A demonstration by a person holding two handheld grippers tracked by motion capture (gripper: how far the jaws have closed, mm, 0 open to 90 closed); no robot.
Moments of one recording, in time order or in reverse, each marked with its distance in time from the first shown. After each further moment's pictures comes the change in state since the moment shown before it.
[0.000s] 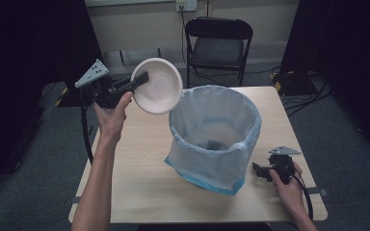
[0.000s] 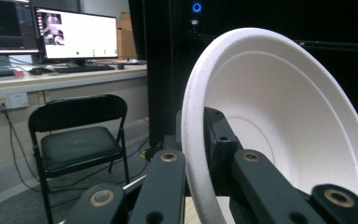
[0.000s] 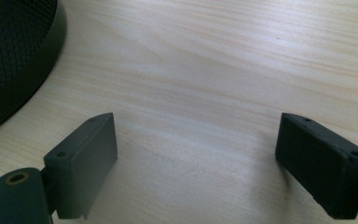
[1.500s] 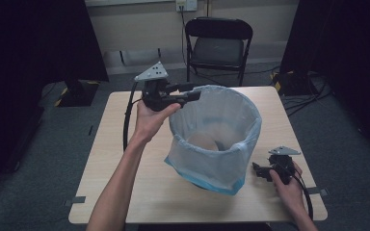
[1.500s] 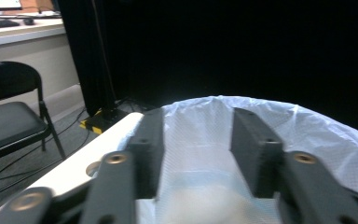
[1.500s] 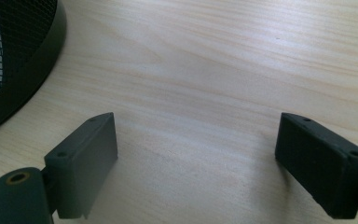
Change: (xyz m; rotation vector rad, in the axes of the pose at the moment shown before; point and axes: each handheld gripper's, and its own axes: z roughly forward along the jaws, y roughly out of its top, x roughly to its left) left arm -0.056 -0.010 0.083 0.209 -0.253 0.026; right arm 0.000 0.000 0.000 0.000 -0.001 0.002
